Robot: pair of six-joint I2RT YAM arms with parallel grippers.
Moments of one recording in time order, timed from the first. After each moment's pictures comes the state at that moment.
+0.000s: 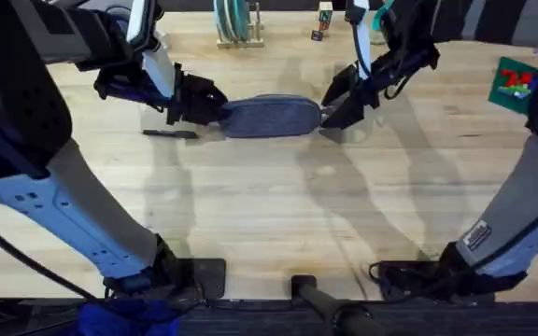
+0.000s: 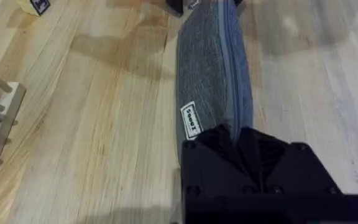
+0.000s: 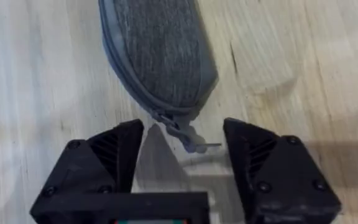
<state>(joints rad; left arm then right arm) 0.23 1.98 1.27 -1.12 1.06 1.88 0.12 2.09 1.47 -0.95 -0.75 -1.13</state>
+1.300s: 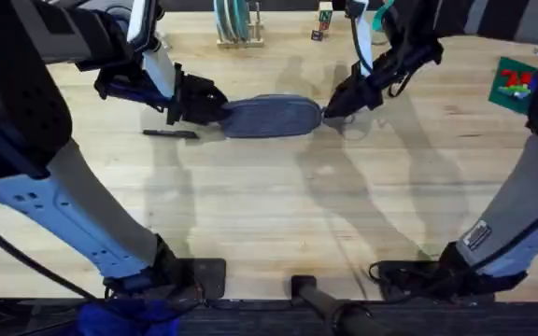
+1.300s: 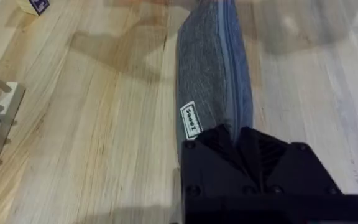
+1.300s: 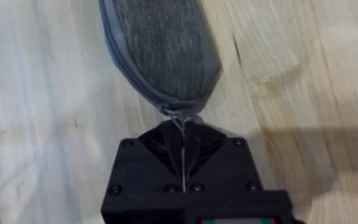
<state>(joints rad) 0.23 1.98 1.27 -1.12 1.06 1.88 0.12 2.09 1.50 -1.03 -0.73 -1.09</state>
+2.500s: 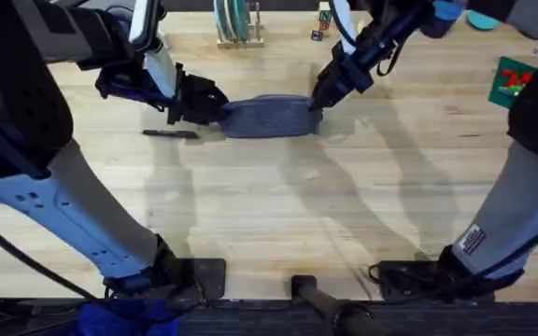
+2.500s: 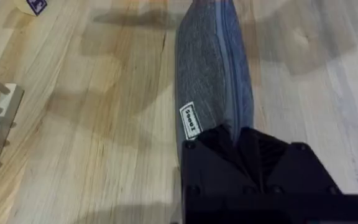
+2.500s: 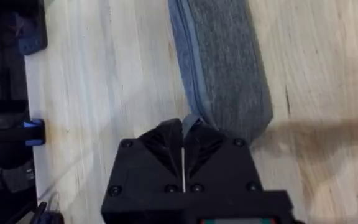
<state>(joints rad) 0.23 1.98 1.27 -1.12 1.05 1.88 0.25 2.09 1.76 -1.34 -0.72 -1.07</state>
